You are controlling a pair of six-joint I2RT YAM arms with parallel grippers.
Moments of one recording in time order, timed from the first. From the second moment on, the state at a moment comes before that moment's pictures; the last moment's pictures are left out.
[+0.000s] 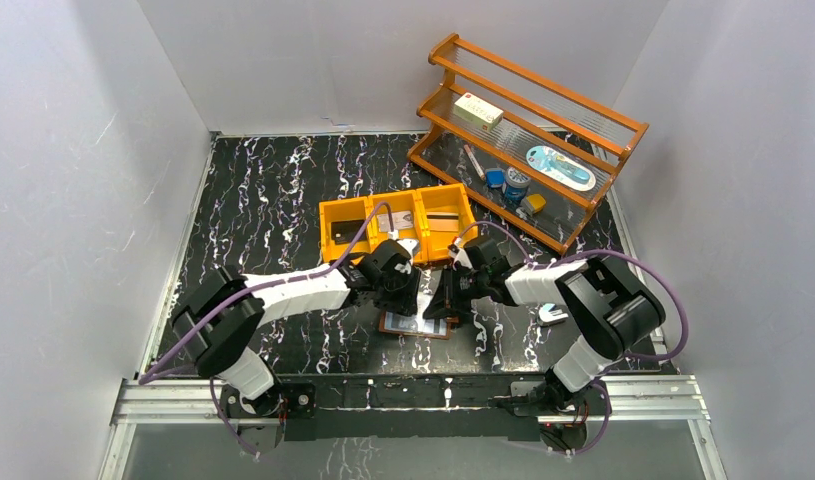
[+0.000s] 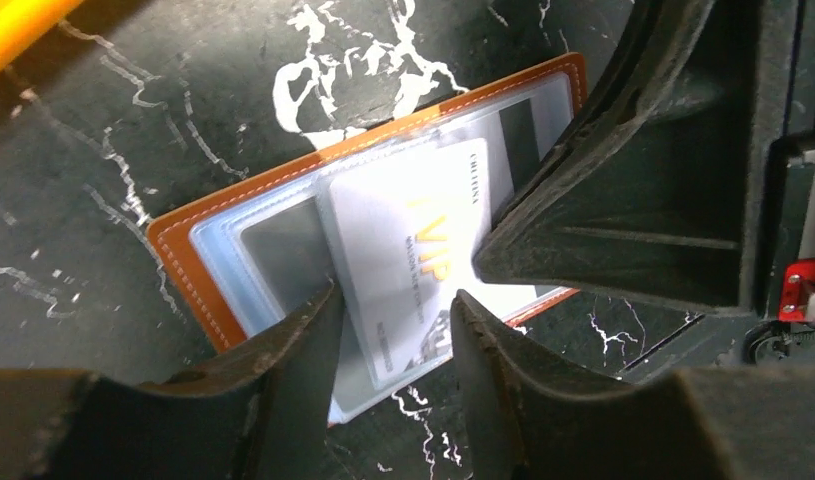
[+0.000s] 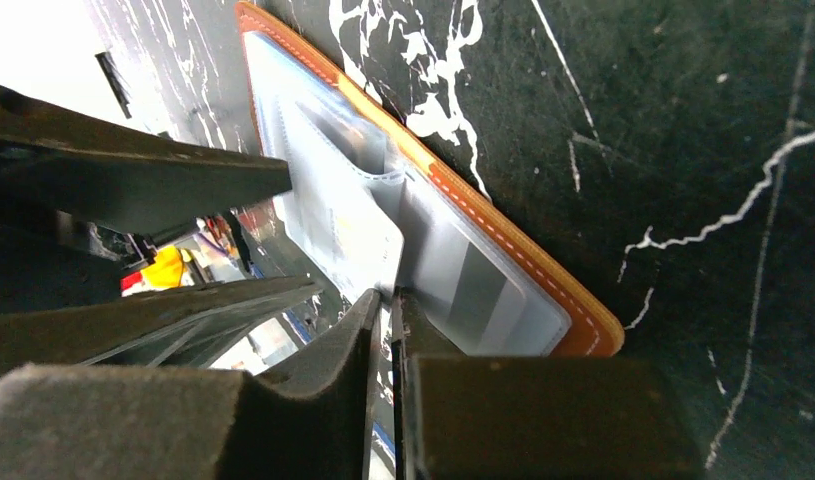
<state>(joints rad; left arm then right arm) -0.91 1.55 0.85 -0.26 0.04 -0.55 0.62 1.60 0.57 0.11 -0.65 0.80</state>
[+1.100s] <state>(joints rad) -0.91 1.55 0.80 -0.20 0.01 -0.59 0.59 1.53 0.46 0.25 -0.66 0.96</state>
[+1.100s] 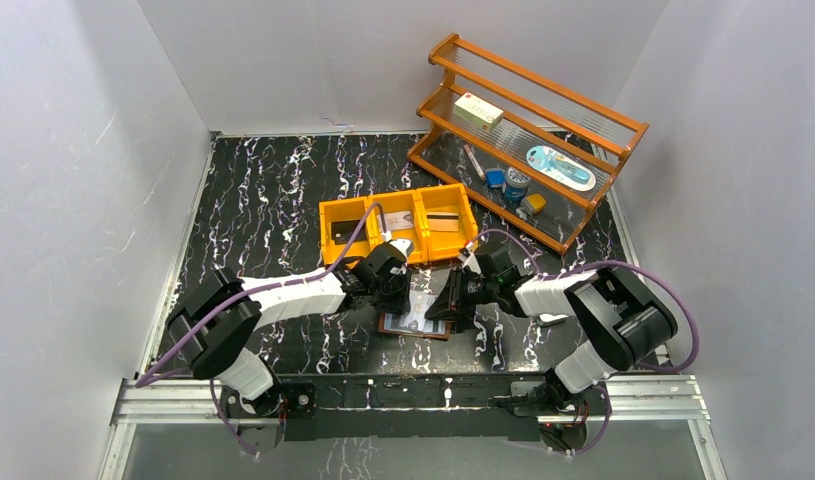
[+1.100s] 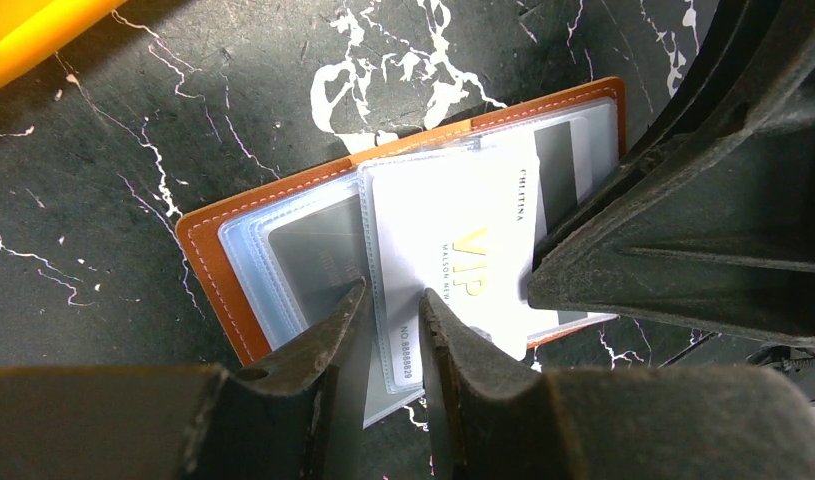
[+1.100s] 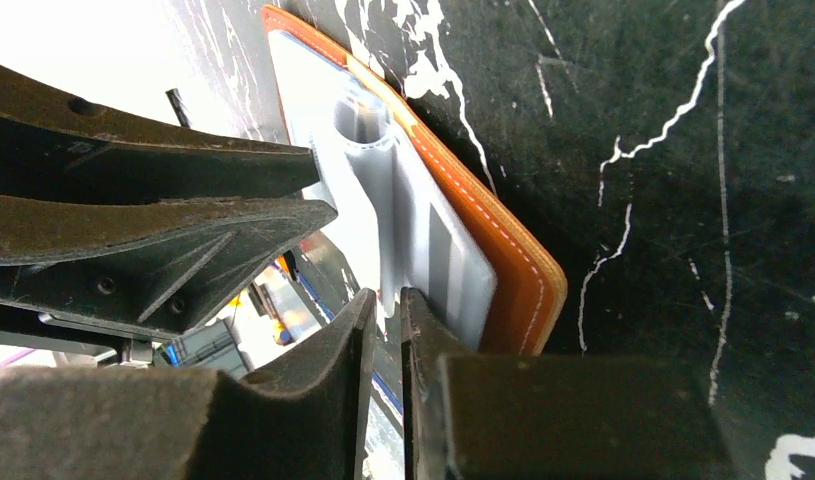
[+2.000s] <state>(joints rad) -0.91 1.55 0.79 -0.20 0.01 -0.59 0.55 1.52 0.41 0.34 -0.72 0.99</state>
